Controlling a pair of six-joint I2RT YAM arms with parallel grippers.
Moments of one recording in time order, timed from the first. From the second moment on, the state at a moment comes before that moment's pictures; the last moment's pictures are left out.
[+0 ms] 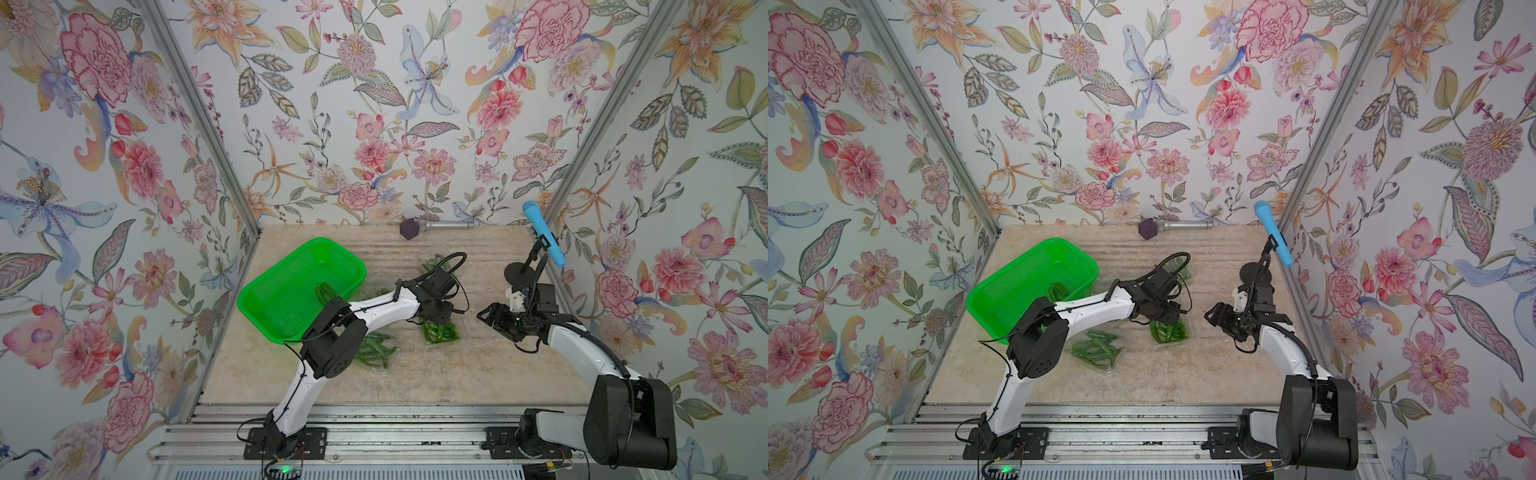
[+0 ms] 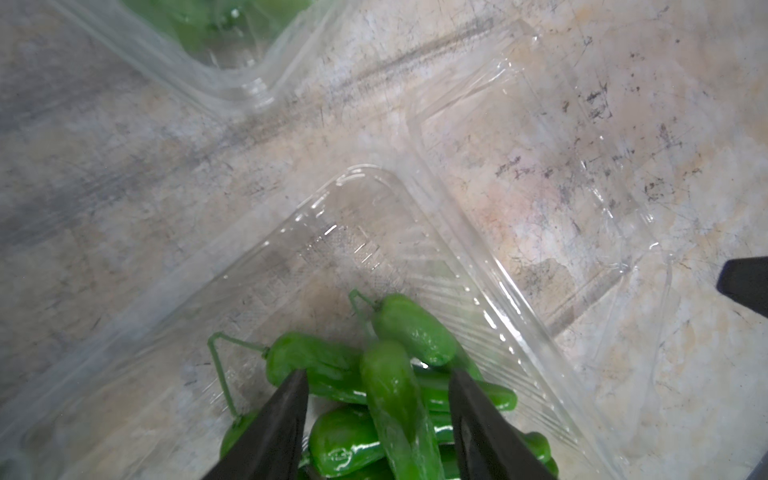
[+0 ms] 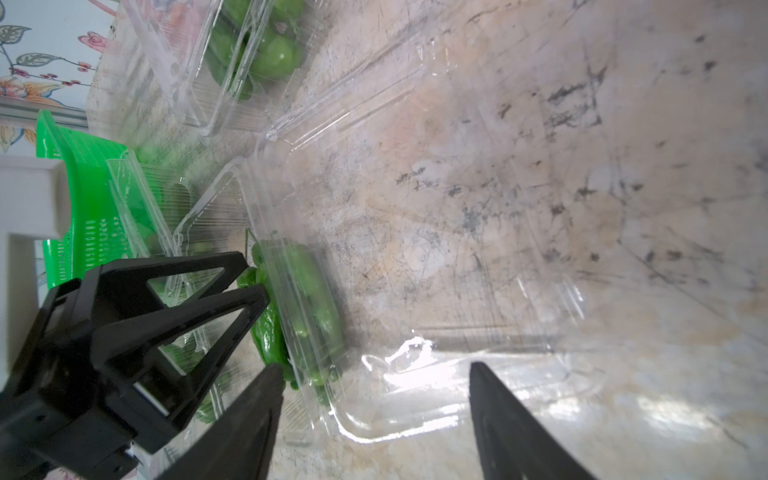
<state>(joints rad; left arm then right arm) -0.90 2.20 1.73 -0.55 0.04 -0.45 -0.04 1.29 0.71 -0.45 -0.48 0.42</state>
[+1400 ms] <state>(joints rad) -0.86 1.89 1.56 -0.53 0.05 -0.46 0.14 1.13 0.86 -0.44 -0.56 0.40</state>
